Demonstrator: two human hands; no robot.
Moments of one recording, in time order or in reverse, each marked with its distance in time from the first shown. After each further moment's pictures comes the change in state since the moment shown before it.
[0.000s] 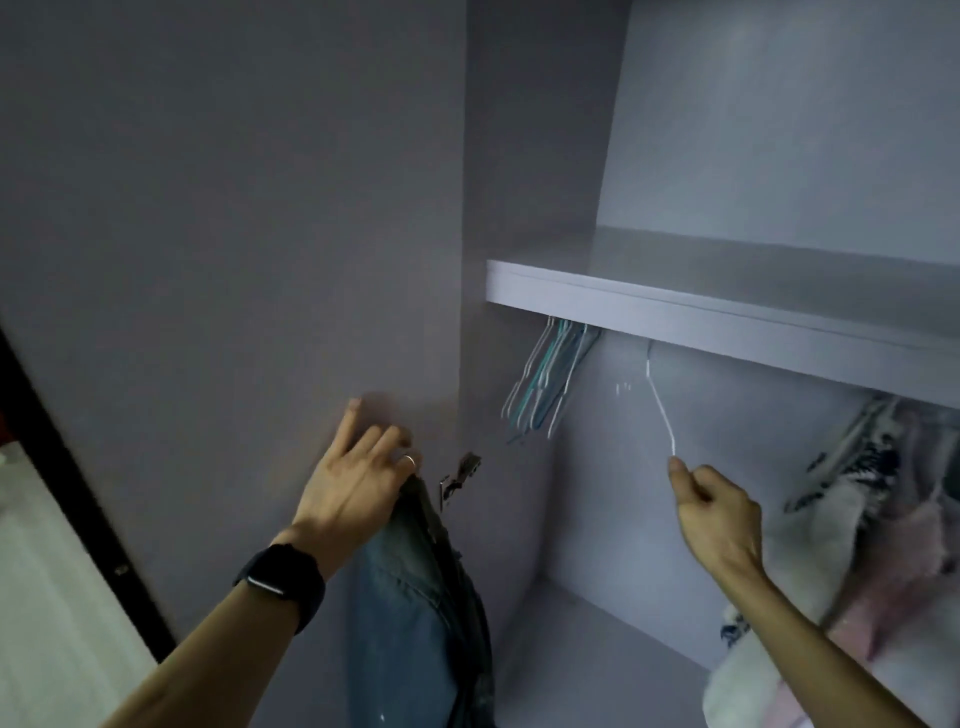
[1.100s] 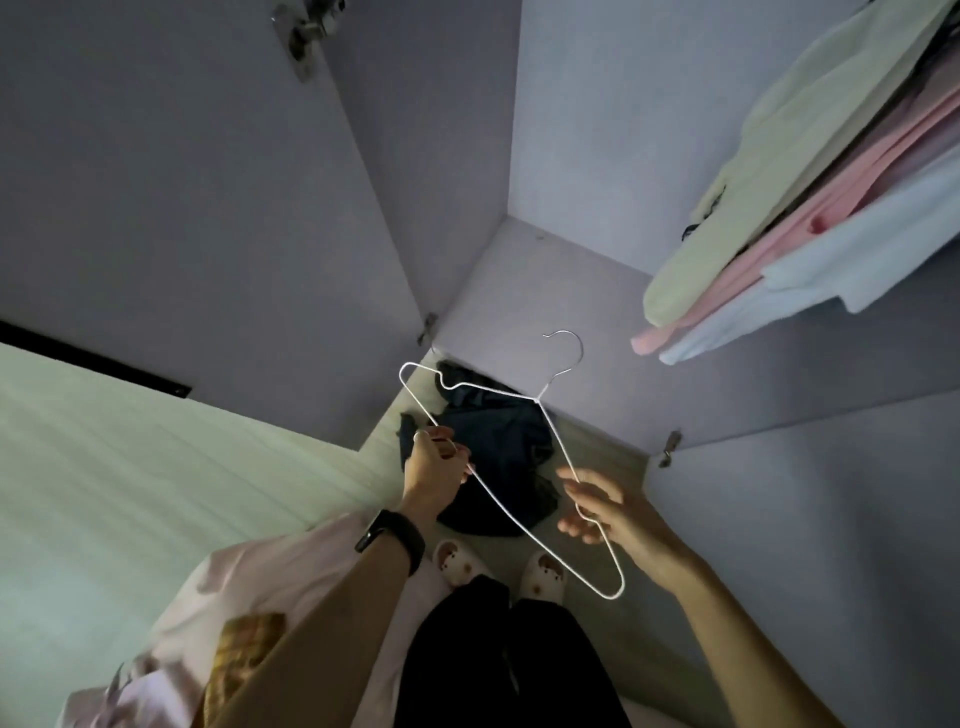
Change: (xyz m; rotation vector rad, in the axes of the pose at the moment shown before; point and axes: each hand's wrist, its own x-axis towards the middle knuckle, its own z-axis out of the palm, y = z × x) left_hand -0.271 0.346 0.137 -1.352 -0.861 -1.265; right_hand -0.324 0.226 -0.073 0.318 -1.030 0.825
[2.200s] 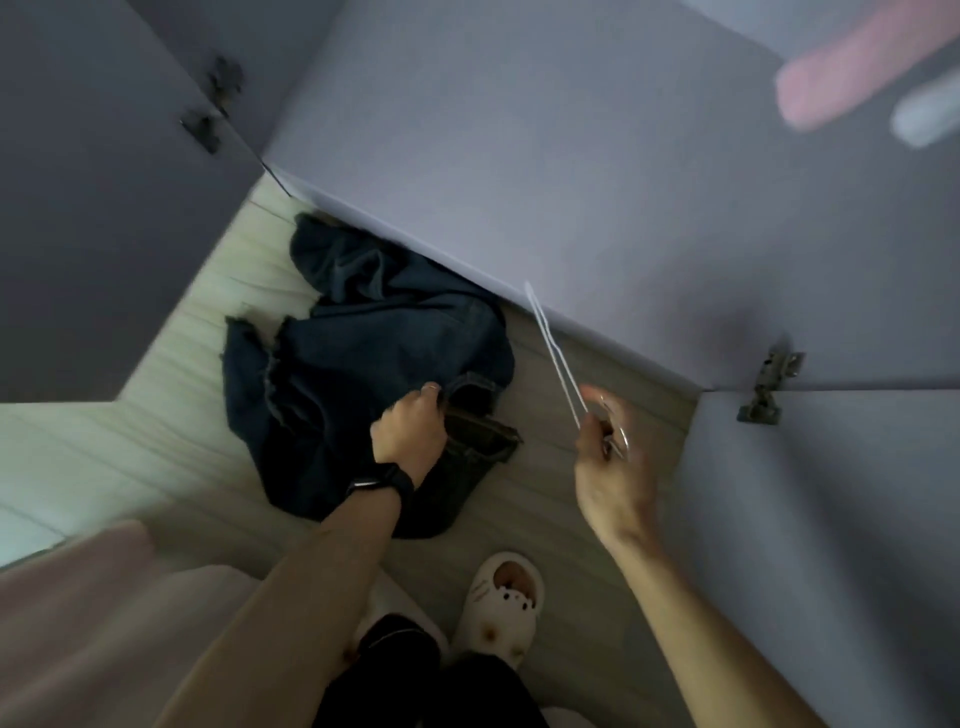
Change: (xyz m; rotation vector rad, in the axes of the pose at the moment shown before) left_hand 0.378 -0.356 0.320 0.968 -0.119 0.274; right_hand 0.407 0.396 -0.073 -0.236 0.697 -0.152
